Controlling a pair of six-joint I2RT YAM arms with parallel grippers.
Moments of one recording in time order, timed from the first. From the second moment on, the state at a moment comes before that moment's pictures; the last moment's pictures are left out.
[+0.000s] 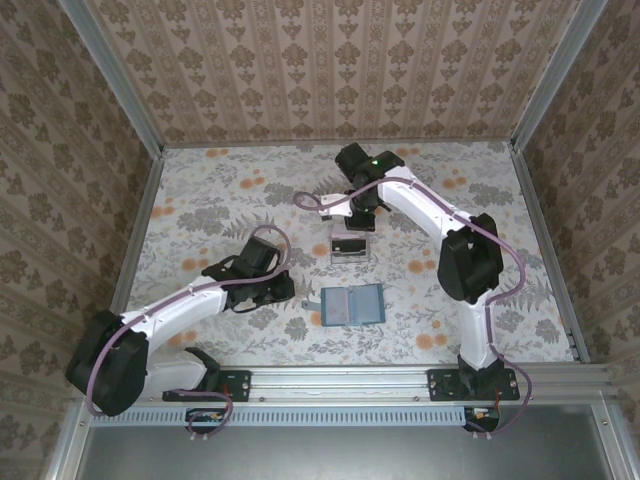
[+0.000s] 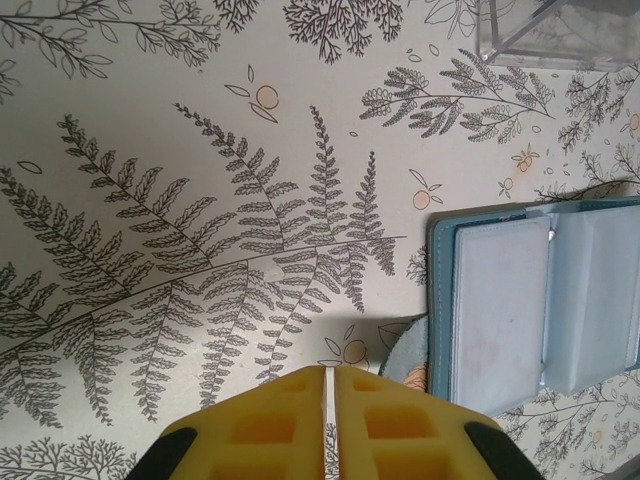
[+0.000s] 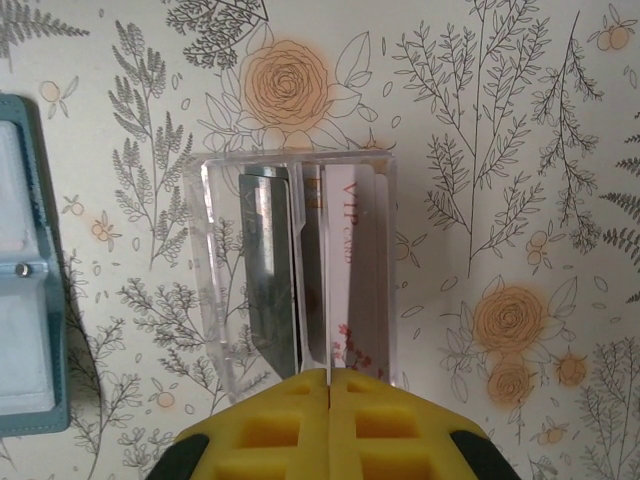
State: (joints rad) left arm -0.66 1.22 0.61 -0.42 0.24 -0.71; right arm 0.52 2.07 1.91 -1.17 -0.10 -1.02
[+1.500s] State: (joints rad) left arm -0.81 1.51 0.85 -0.46 0.30 -0.66; right arm 0.52 1.66 1.46 -0.80 -0.05 -0.41
